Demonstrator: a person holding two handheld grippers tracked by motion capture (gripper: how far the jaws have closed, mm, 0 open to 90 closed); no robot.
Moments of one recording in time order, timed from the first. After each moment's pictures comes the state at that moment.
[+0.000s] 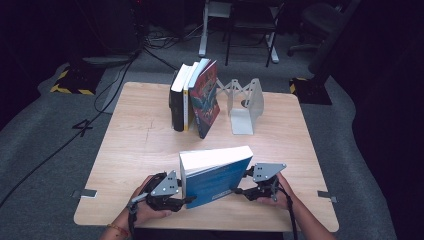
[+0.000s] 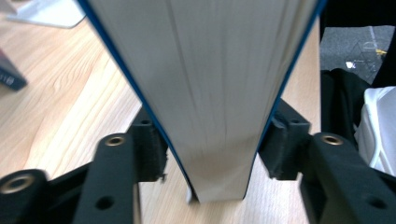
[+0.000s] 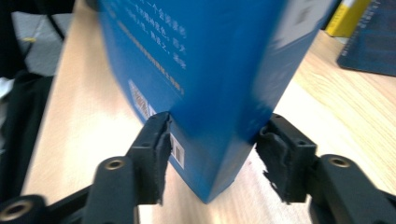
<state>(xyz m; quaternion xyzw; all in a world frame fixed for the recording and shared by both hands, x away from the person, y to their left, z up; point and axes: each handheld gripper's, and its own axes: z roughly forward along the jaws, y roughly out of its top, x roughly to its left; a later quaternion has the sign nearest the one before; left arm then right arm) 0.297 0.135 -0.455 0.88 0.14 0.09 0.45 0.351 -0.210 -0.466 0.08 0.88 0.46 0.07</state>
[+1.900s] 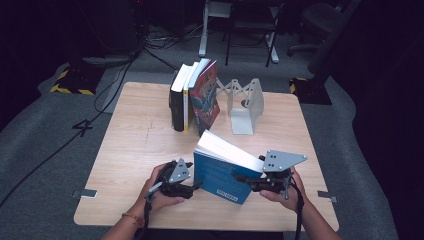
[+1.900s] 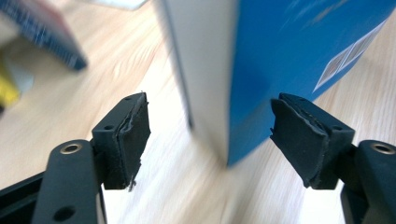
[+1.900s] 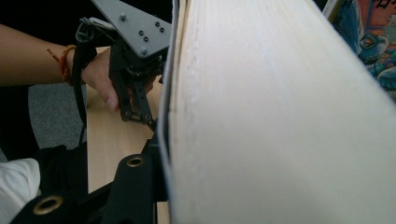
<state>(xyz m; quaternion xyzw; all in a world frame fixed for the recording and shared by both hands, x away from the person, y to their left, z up) 0.331 0.118 -0.476 0.86 0.24 0.16 0.42 0.320 -0.196 -0.360 0.13 0.85 0.50 0.13</state>
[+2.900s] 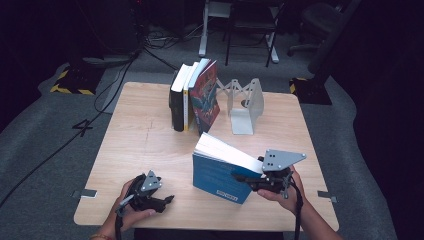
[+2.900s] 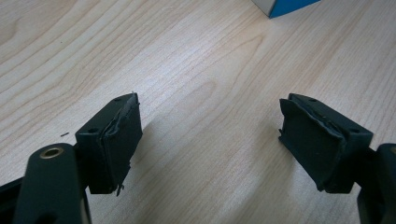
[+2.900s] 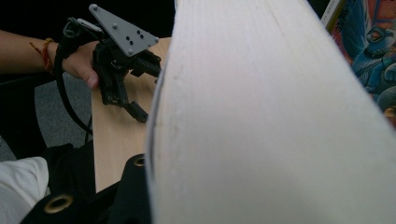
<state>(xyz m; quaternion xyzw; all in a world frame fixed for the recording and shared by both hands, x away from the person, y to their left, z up) 0.302 0.181 -0.505 0.87 0.32 0.13 0.36 0.319 -0.194 -0.357 0.13 0.85 0.49 0.12</state>
